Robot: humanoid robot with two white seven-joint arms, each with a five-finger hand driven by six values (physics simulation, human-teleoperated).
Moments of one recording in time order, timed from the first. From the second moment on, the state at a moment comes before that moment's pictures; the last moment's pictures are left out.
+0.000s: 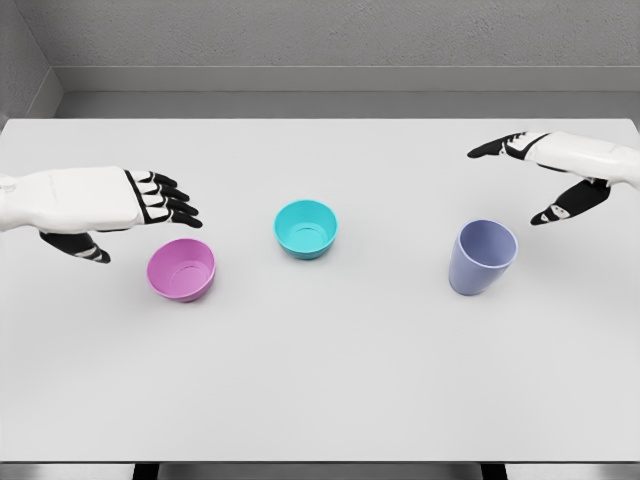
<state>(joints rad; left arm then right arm) -0.67 1.10 -0.65 -1.75 -0.18 -0.61 -0.61 -0.74 -0.98 0.74 -1.33 -0.11 -0.61 0.55</state>
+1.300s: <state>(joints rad) -0.57 0.95 -0.65 -1.61 -0.23 -0.61 -0.61 -0.73 -1.05 0.82 -1.45 0.00 -0.61 0.58</state>
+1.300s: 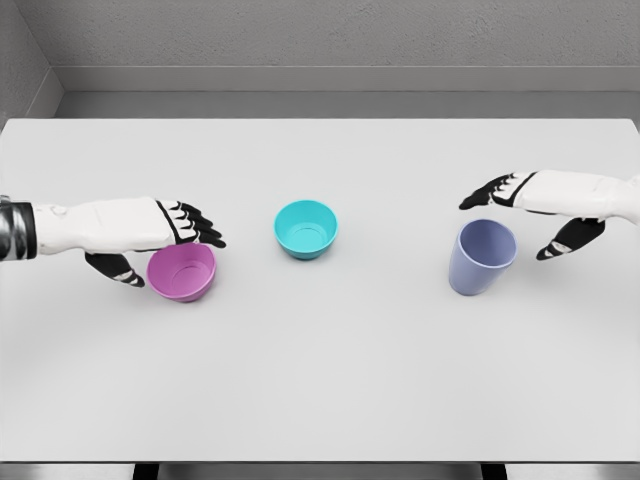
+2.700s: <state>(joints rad) -0.55 0.90 -0.64 -1.50 -0.23 -0.61 -0.61 -0.72 -1.03 0.83 -1.45 0.00 -0.61 0.58</state>
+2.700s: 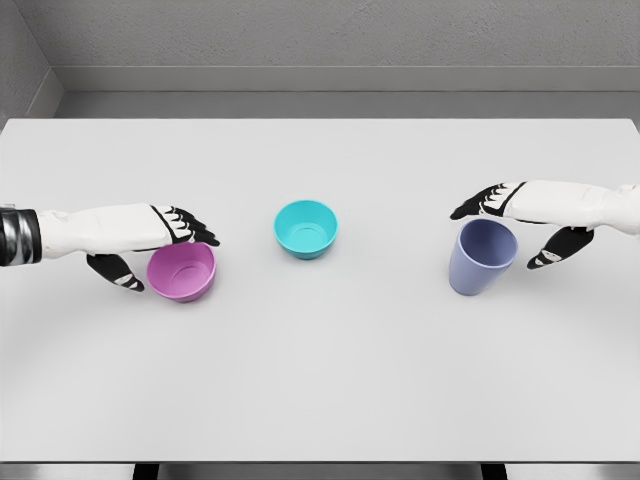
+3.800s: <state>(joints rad) -0.54 0.85 -0.64 -1.45 -0.24 -0.61 -0.61 -0.72 -1.02 0.82 -1.45 0.00 -0.61 0.58</state>
